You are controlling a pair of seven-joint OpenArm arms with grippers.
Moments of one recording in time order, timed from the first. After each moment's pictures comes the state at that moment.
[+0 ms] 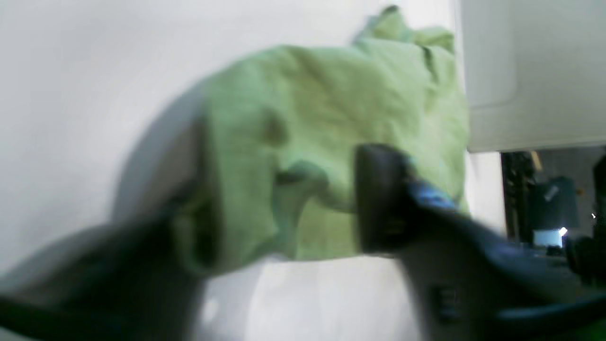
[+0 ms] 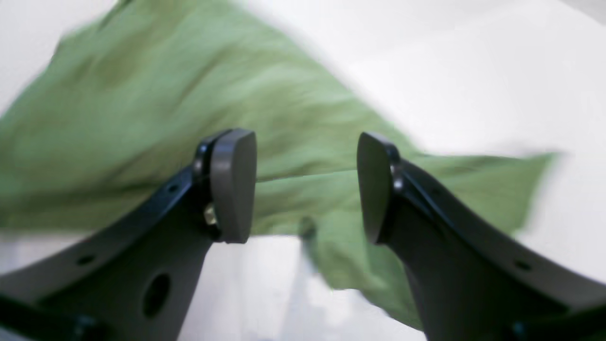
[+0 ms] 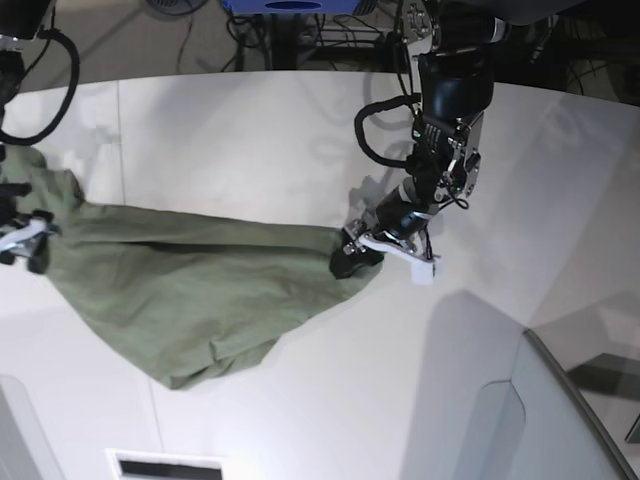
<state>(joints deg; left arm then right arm) -10.6 1.7 -16.0 42.7 -34.5 -33.0 20.4 -9.1 14.1 29.5 92.8 24.5 16.1 -38.0</state>
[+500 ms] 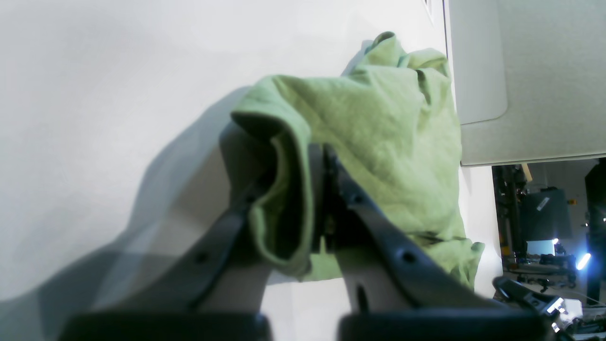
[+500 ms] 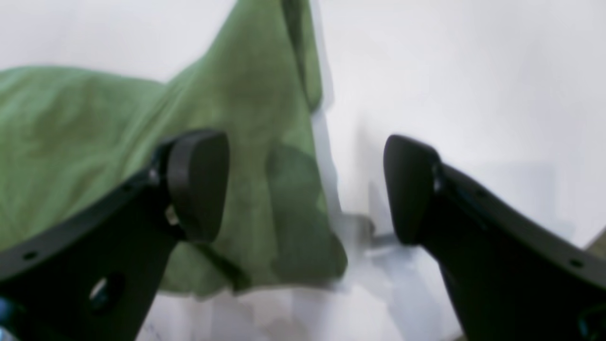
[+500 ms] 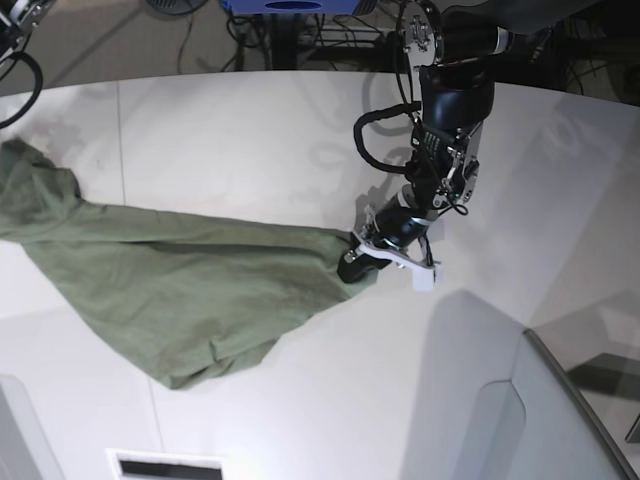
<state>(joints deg) -12.8 1.5 -15.9 38.9 -34.4 -33.1 18.7 0.4 20.0 49.9 56.4 24.7 16.6 -37.6</state>
